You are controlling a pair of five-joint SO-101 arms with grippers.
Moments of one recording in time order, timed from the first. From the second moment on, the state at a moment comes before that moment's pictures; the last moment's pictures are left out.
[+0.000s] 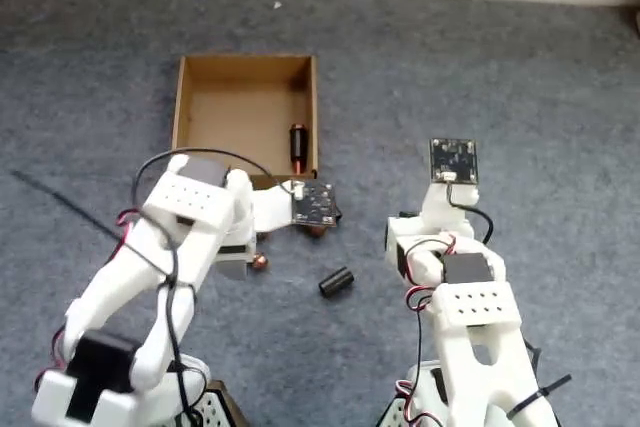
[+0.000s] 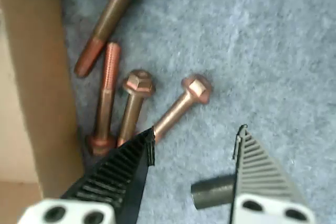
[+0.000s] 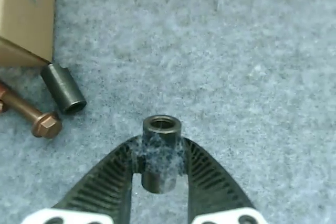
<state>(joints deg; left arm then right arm) 10.1 -11.7 36.3 70.5 -65.4 -11.3 -47.3 66.7 43.1 -3.6</state>
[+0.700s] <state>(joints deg) 10.9 14.5 22.4 70.5 -65.4 -11.3 -47.4 66.7 43.1 -3.6</state>
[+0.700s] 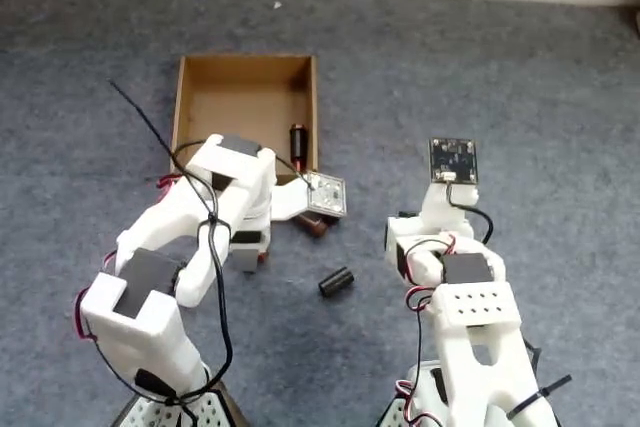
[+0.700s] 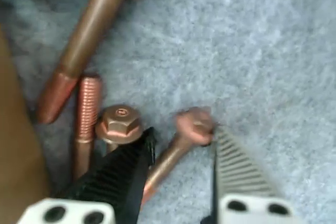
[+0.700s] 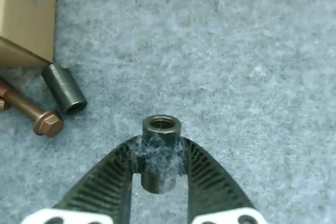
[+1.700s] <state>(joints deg) 13.9 -23.3 29.6 77.4 -33.6 -14.0 -54.0 66.5 51.1 -4.0</state>
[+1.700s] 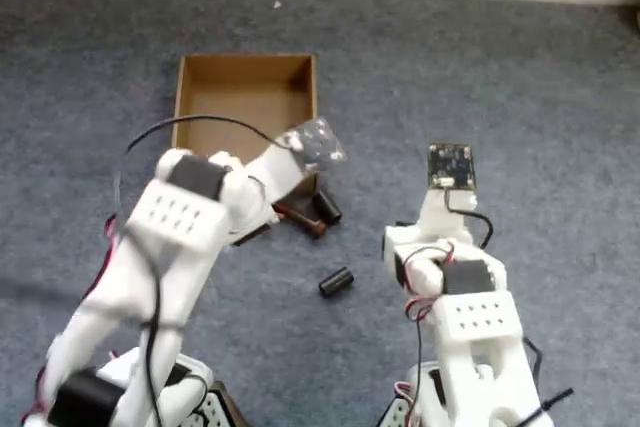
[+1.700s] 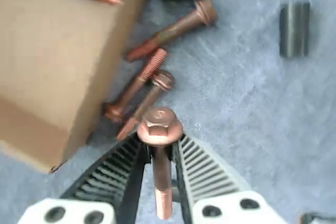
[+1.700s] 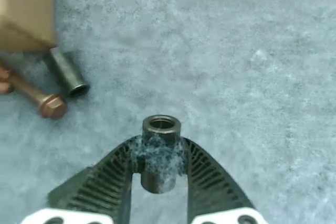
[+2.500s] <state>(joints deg) 13.8 -63.9 37.7 60.2 11.6 -39.6 -91.0 82.0 35.6 0.5</state>
